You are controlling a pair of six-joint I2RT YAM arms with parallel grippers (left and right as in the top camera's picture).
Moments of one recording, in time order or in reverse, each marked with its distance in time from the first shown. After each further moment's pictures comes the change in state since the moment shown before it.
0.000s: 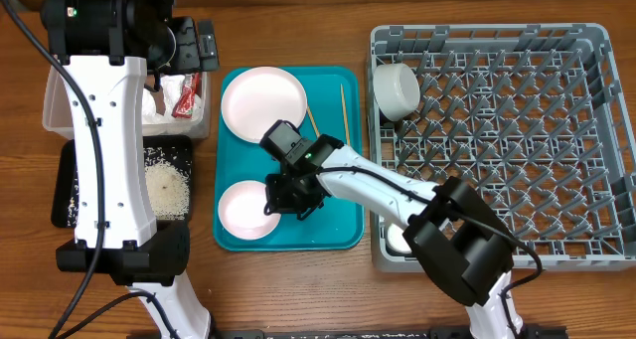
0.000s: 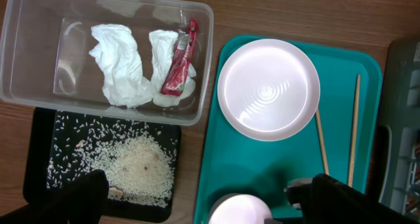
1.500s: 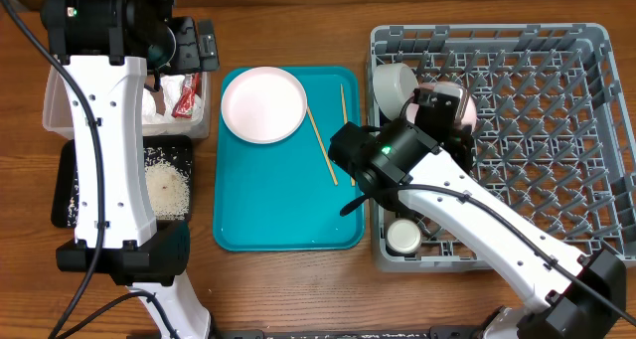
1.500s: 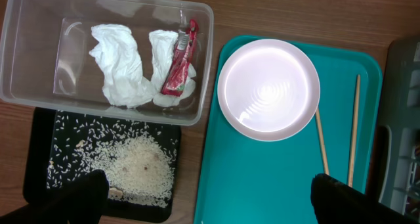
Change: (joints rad) left arm 0.000 0.000 0.000 0.000 0.000 0.000; right arm -0.070 -0.437 0.007 -0.914 1.570 0.525
